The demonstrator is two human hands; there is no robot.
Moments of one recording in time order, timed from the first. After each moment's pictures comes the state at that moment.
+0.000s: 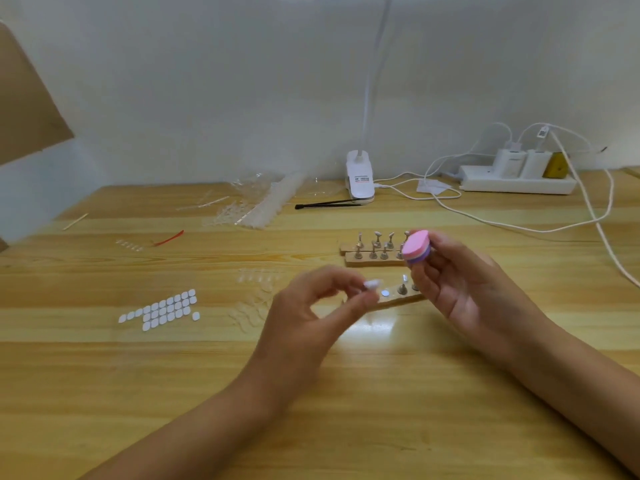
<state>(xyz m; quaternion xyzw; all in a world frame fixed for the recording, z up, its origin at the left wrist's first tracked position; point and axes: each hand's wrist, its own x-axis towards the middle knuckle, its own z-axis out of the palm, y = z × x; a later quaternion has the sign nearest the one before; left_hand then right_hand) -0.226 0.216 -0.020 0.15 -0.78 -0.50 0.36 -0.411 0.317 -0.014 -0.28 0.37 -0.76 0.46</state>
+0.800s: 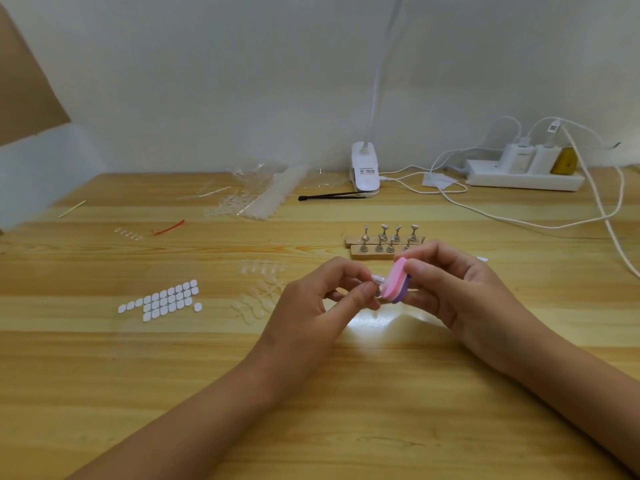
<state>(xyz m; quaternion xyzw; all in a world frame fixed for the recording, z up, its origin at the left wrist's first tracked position) -0.227 0.203 -0.032 0.12 -0.81 -0.49 0.32 -0.389 0.320 -0.017 -0.38 0.48 -0.68 0.41</state>
